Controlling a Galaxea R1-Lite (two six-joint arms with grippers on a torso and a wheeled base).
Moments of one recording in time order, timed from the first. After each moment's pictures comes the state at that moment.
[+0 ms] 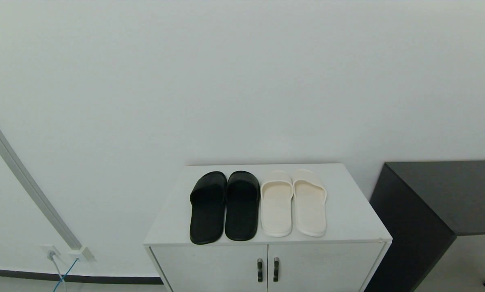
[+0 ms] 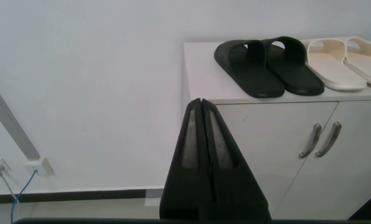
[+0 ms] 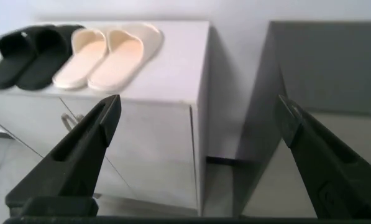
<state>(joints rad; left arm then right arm) 0.00 0.00 0.00 0.00 0.01 0.00 0.04 0.57 -0.24 -0.14 0.14 0.02</state>
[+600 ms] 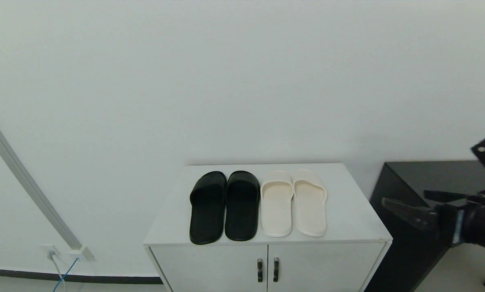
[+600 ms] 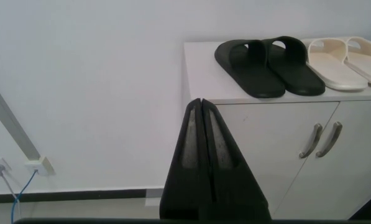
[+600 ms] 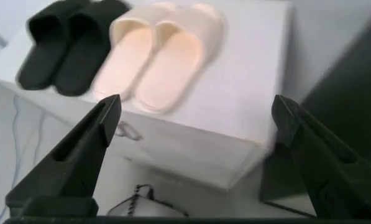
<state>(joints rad) 0.00 0.00 0.00 0.00 0.01 0.00 0.56 1.18 -0.60 -0.27 -0.18 0.19</state>
